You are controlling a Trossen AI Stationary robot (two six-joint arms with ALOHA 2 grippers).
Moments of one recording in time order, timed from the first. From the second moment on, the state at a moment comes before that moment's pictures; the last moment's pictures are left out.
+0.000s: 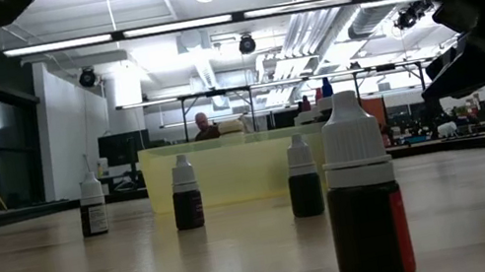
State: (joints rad) left arm -0.39 2.63 2.34 -0.40 0.07 0.23; right arm 0.00 0.47 0.01 0.05 0.01 0.13
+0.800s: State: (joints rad) left arm -0.39 2.63 2.34 -0.39 0.08 0.23; right arm 0.00 0.47 0.01 0.05 0.01 0.13
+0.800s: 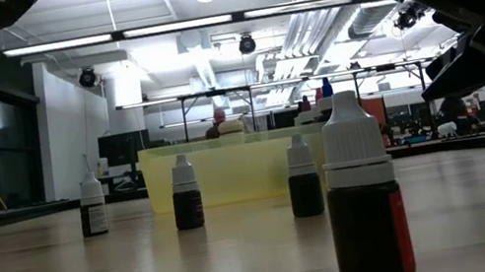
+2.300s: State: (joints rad) left arm -0.35 2.46 2.36 -0.47 0.08 0.05; right arm 0.00 0.47 0.01 0.05 0.01 0.13
